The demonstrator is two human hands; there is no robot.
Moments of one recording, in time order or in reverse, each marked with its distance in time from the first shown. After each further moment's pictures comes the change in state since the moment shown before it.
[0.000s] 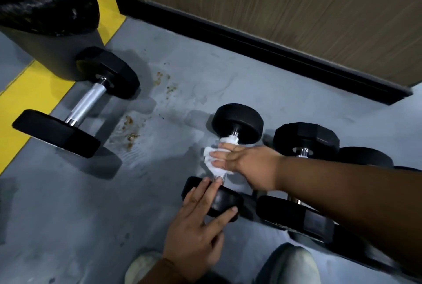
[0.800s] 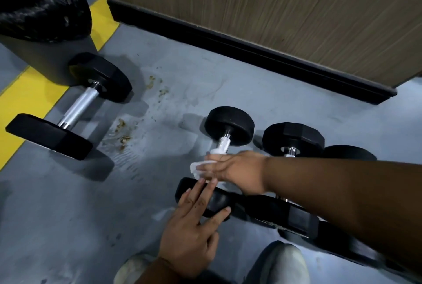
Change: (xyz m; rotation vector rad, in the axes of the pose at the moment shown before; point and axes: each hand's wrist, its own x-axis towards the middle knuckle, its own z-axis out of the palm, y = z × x) left_hand 0.003 0.017 0.005 0.024 -0.025 -0.026; right_hand -0.010 -0.011 0.000 0.002 -0.031 -0.097
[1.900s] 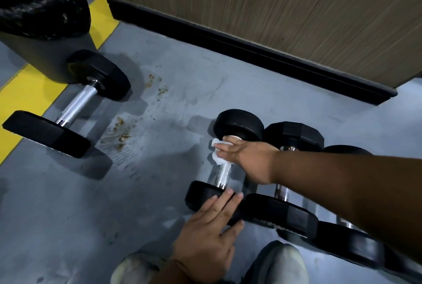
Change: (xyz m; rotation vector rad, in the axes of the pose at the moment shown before) left_hand 0.007 0.025 0.011 0.043 -0.144 0.156; right_hand -0.012 0.029 0.002 0.038 0.060 0.169
